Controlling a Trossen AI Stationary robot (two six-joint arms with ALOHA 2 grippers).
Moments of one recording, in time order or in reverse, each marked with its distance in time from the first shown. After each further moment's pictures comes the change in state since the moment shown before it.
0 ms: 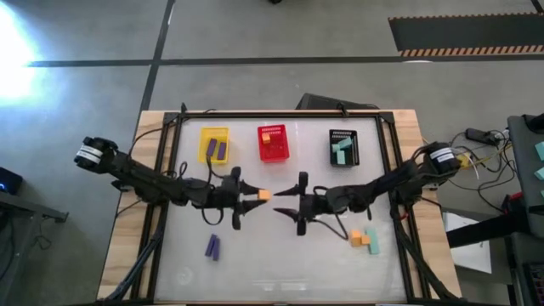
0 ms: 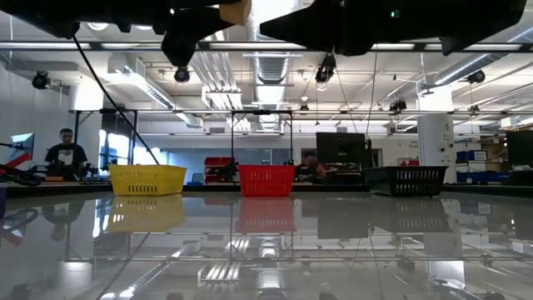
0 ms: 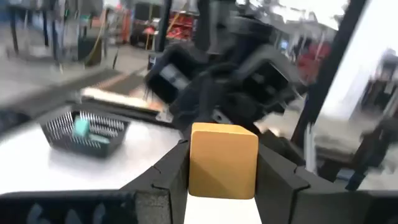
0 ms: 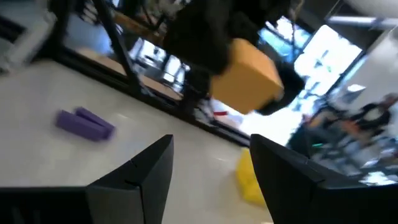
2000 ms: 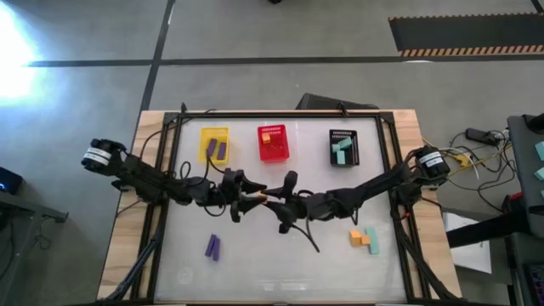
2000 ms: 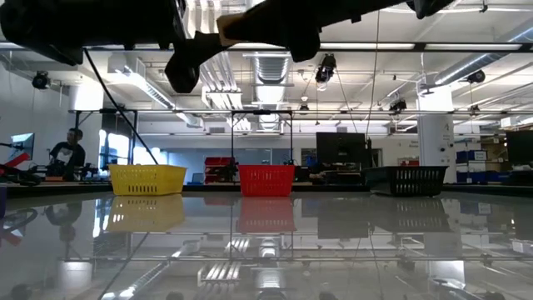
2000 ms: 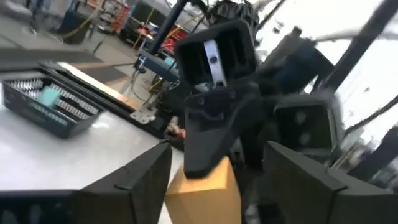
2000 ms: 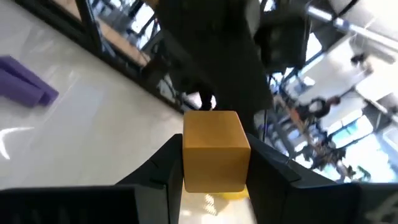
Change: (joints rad) left arm 0.051 0.092 -0.079 0.282 0.062 -0.299; right arm 0.017 0.098 0.279 -0.303 0.215 -0.154
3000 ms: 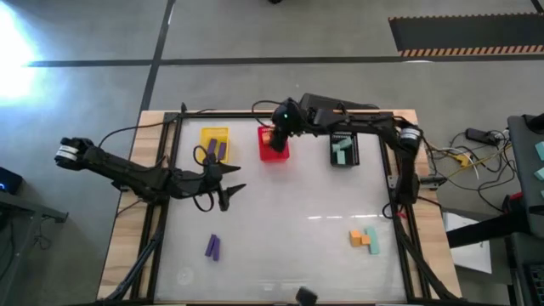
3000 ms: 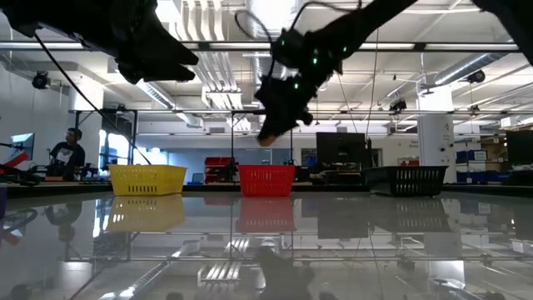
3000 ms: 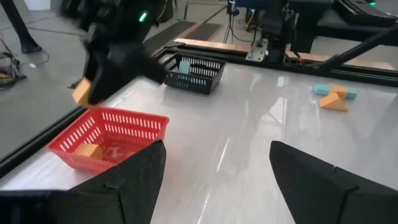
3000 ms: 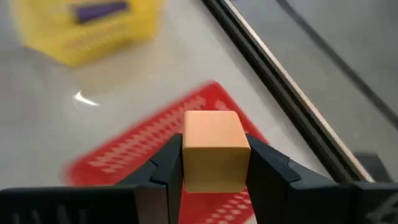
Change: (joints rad) left arm 0.013 -0.446 -0.003 -0.881 -0.264 0.327; right arm -0.726 0.186 0.467 -0.913 -0.495 0.692
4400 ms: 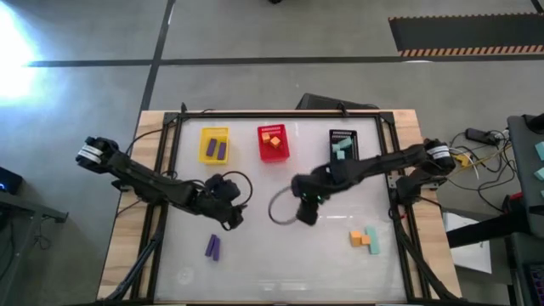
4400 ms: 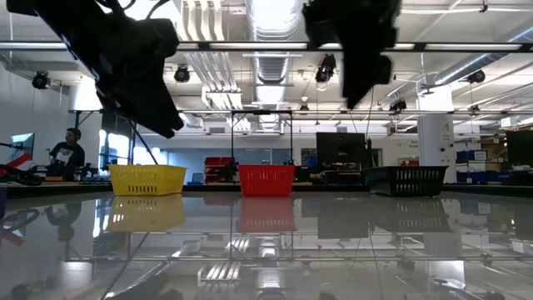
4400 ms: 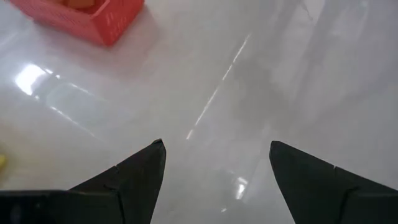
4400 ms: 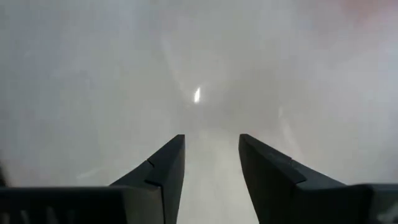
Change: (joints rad) left arm -0.132 0.377 0.274 -0.549 0.021 -0.535; right arm 0.578 -0.264 -0.112 -0.607 -0.102 0.568
